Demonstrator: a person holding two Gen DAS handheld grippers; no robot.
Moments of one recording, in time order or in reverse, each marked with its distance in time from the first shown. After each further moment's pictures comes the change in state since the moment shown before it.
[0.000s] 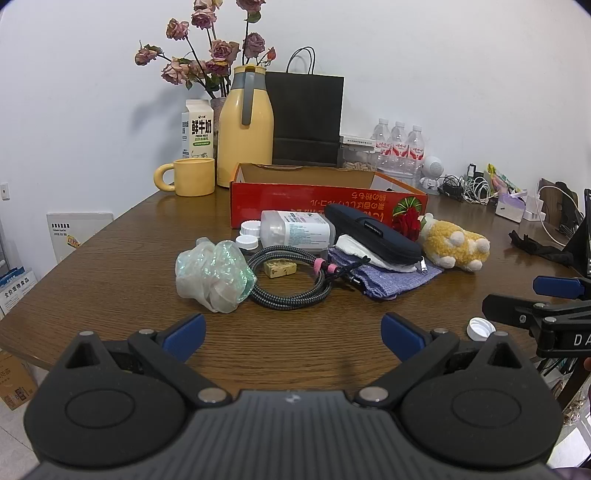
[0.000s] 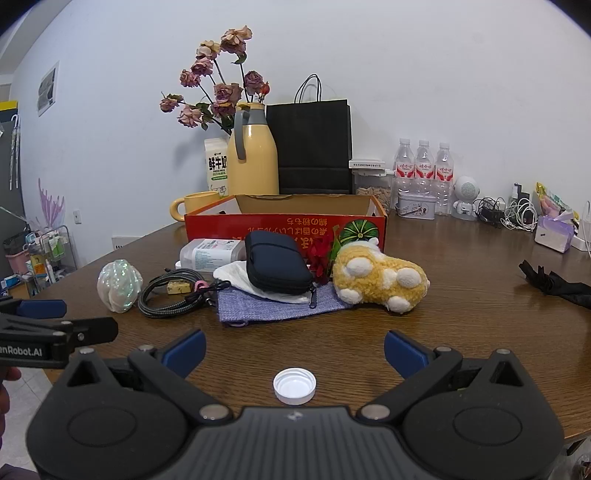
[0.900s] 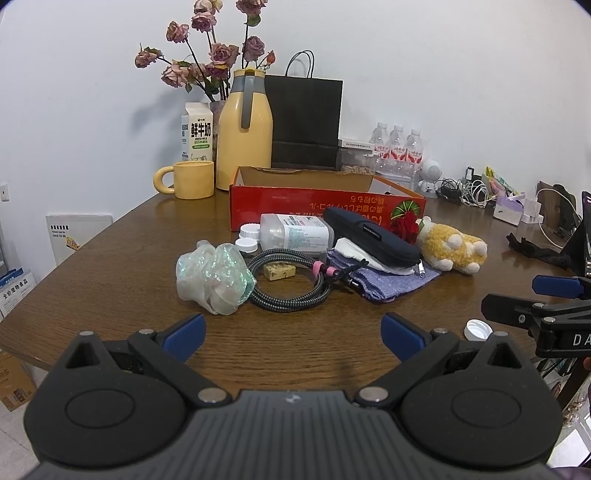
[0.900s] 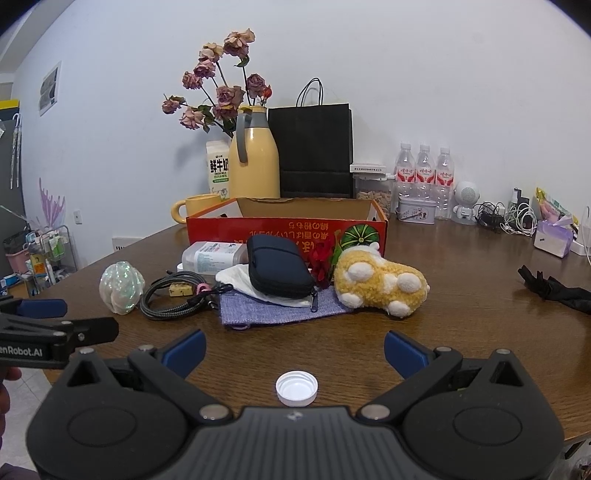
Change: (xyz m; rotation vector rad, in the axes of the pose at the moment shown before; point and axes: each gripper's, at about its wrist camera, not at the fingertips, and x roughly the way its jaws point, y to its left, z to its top) left arm -0.003 0.002 0.000 -0.005 -0.009 -0.008; right arm -0.004 0.003 0.003 -0.010 -0.008 -0.003
